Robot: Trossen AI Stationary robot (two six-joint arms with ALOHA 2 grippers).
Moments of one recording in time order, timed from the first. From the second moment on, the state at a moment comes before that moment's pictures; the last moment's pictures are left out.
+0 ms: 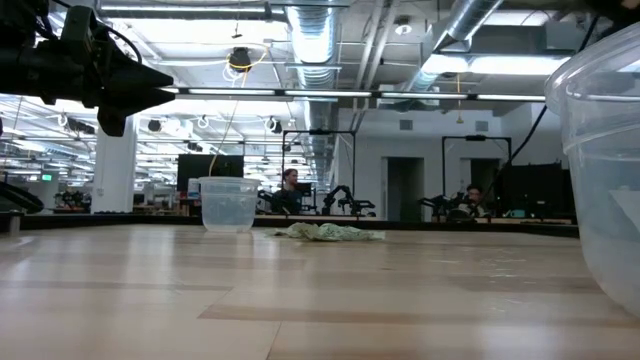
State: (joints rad) left arm -0.01 0.02 0.01 0.08 -0.36 -0.31; right arm 0.86 1.49 1.05 -0.49 0.33 0.76
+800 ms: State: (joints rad) left arm -0.01 0.02 0.01 0.08 -0.36 -0.31; right arm 0.82 1.58 1.05 -0.37 0.29 0.68
